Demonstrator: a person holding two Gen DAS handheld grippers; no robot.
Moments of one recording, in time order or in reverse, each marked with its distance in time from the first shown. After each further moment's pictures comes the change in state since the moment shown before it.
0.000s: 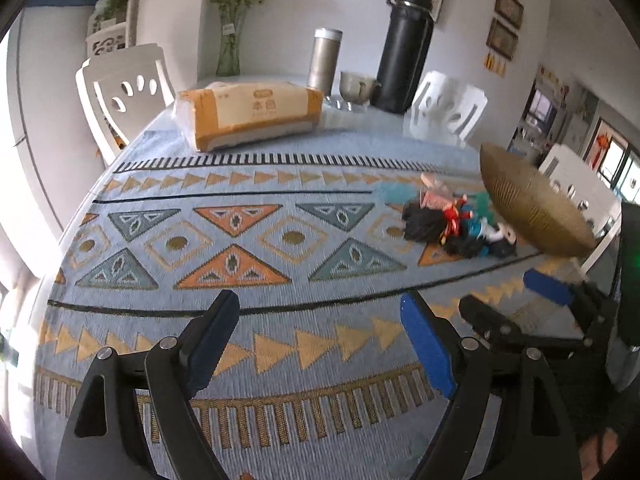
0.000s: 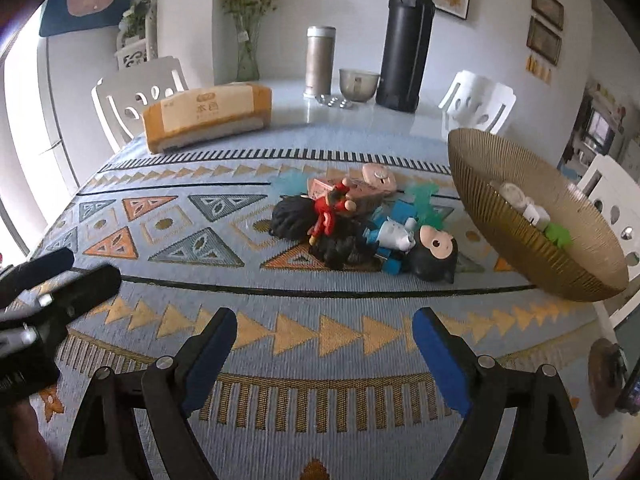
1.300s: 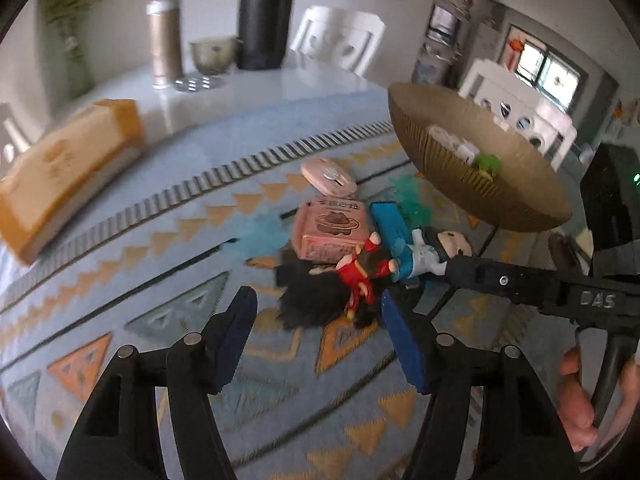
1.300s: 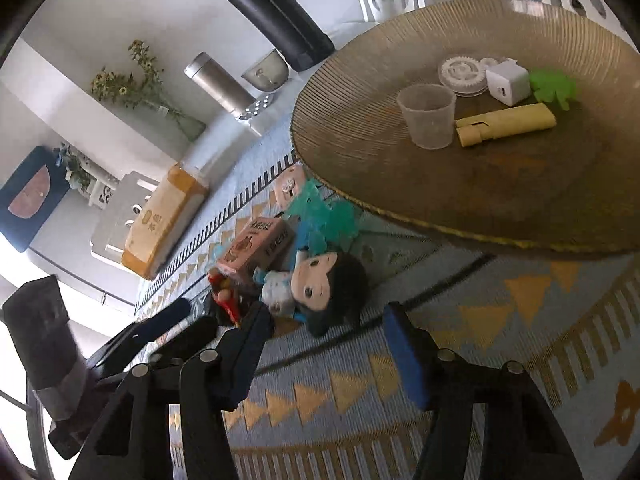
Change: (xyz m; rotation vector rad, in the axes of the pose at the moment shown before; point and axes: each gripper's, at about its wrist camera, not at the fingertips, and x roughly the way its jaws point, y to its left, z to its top) left arm 0.098 -0.090 0.073 0.328 0.207 -0.280; right arm 0.045 -0.141 0.018 0.620 0.119 0.345
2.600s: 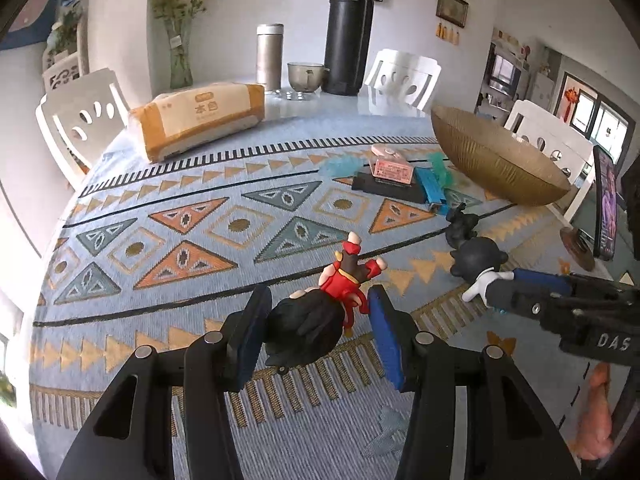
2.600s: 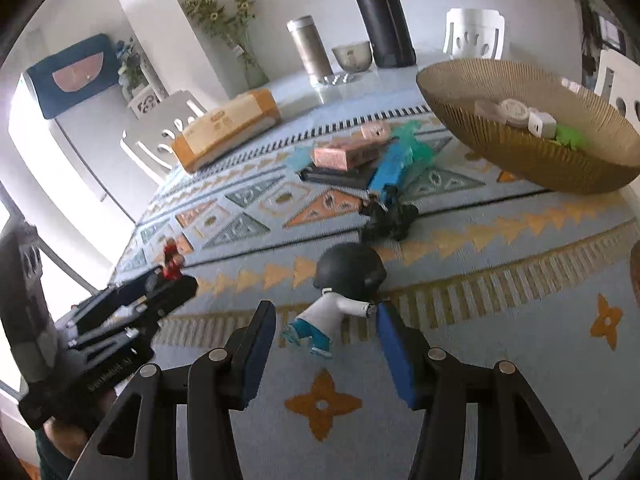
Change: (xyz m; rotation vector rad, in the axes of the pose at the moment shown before) left arm -0.092 -0.001 -0.117 -0.172 -0.177 0.218; right arm -0.045 0.055 -0.107 -0.378 0.002 -0.065
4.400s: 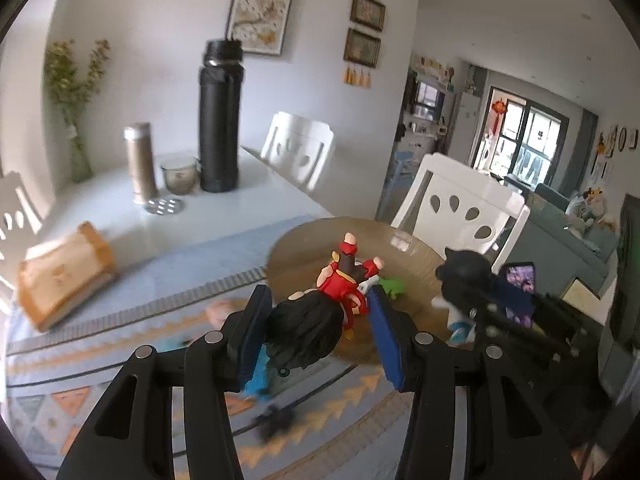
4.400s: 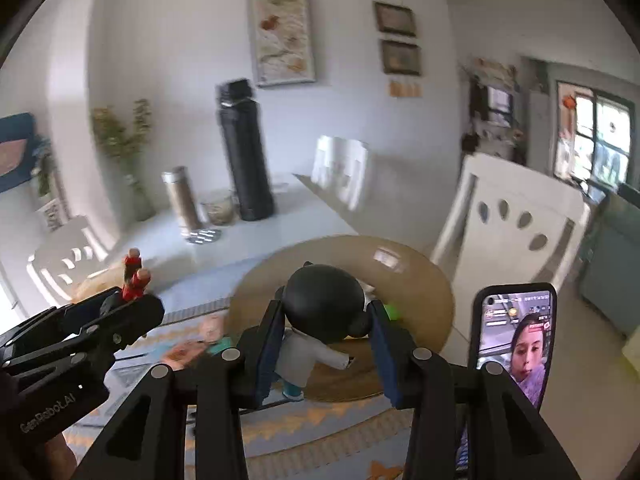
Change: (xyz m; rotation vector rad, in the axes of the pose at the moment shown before) left arm 0.007 -0.159 0.160 0.127 -0.141 -0.240; right arm -0.118 -0.077 0.104 0.096 -0.404 -0.448
